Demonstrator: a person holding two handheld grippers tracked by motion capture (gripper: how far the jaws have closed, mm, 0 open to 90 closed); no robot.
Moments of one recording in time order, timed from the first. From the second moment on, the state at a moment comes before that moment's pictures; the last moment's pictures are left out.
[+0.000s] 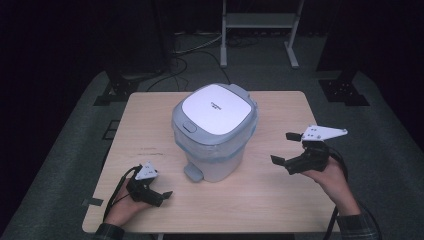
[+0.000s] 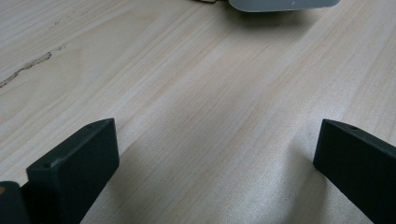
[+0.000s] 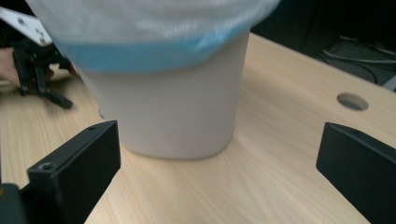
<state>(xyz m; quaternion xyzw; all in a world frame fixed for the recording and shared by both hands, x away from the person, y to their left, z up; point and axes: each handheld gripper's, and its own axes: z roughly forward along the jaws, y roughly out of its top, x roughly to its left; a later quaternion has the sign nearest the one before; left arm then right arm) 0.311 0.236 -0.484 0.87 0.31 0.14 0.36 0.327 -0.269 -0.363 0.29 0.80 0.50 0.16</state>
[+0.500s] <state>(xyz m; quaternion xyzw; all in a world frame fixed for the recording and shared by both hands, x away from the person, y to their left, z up) 0.311 0.236 -0.484 0.87 0.31 0.14 0.36 0.316 -0.287 -0.422 0.32 0.81 0.46 0.14</state>
